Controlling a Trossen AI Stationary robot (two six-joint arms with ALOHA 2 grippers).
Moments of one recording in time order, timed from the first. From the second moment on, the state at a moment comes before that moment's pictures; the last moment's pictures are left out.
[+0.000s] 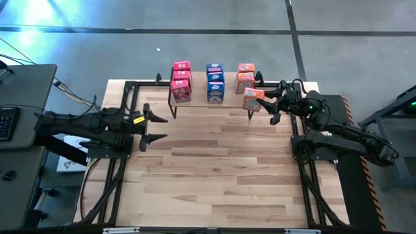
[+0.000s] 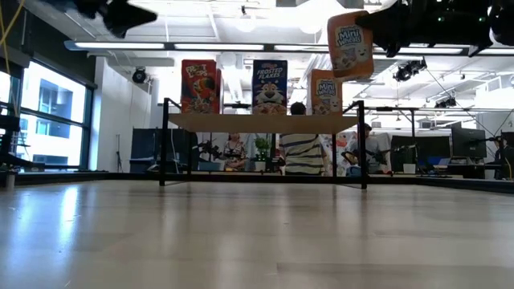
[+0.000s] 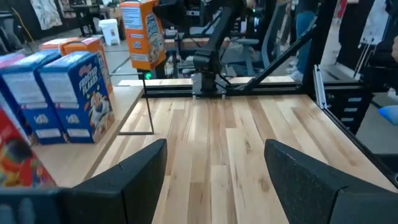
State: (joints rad) left arm -0.07 0.52 0.53 -0.17 -0.11 0.04; right arm -0.59 0.65 0.38 0.49 -0.36 0.00
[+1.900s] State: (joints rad) left arm -0.07 0.00 0.01 0.11 -0.12 0.13; right arm -0.88 1.04 0.38 0.86 -0.83 0.02
